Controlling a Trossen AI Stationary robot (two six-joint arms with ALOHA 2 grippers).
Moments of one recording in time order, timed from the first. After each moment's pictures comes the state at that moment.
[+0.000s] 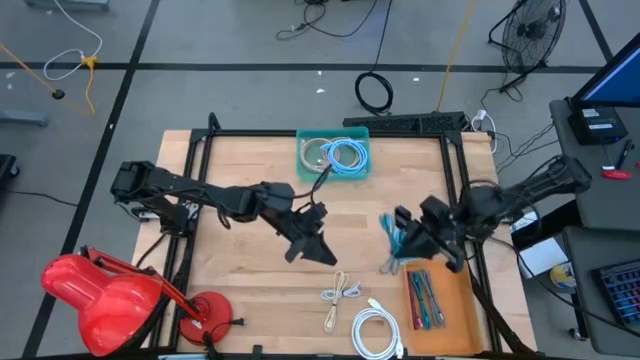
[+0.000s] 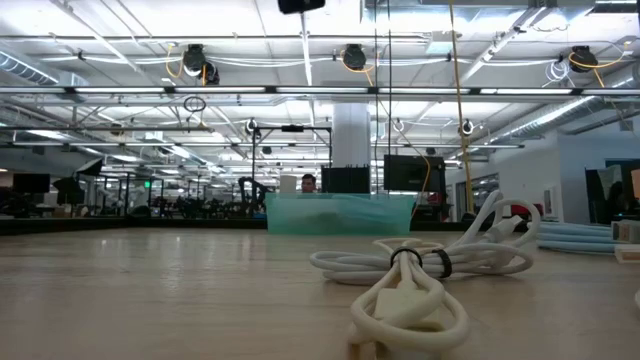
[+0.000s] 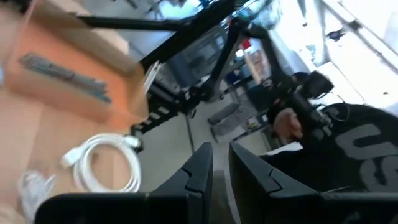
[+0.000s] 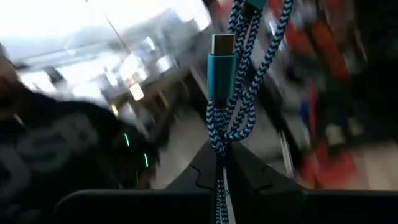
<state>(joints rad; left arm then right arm) -0.13 1.58 1.17 0.26 0.55 -0.87 0.38 0.91 0.74 0.40 -0.15 0.60</state>
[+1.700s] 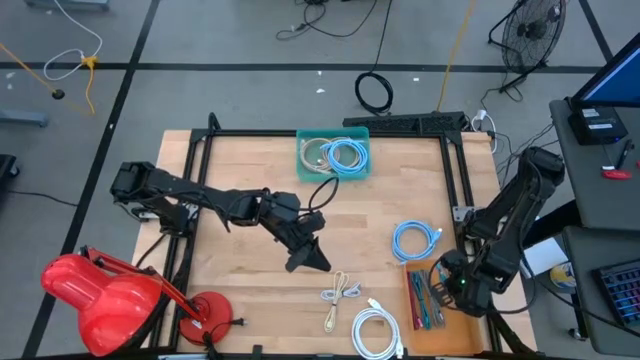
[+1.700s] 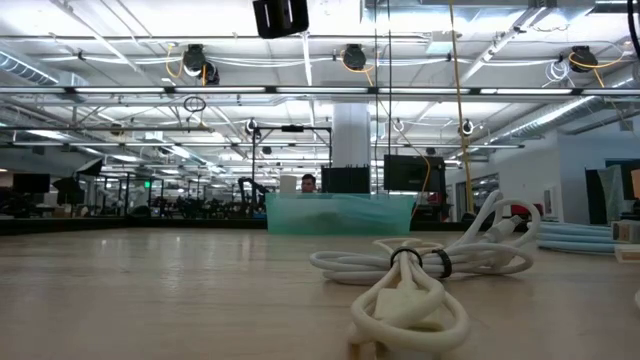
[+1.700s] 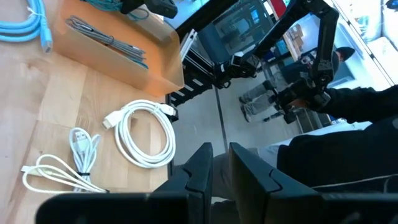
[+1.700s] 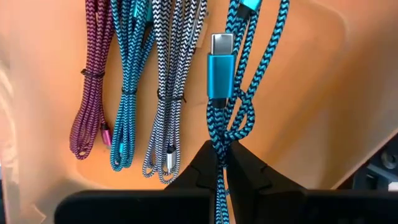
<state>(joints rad) -0.15 1.58 1.17 0.07 0.50 -0.78 1.07 1.19 0.74 -0.91 -0.06 2.23</state>
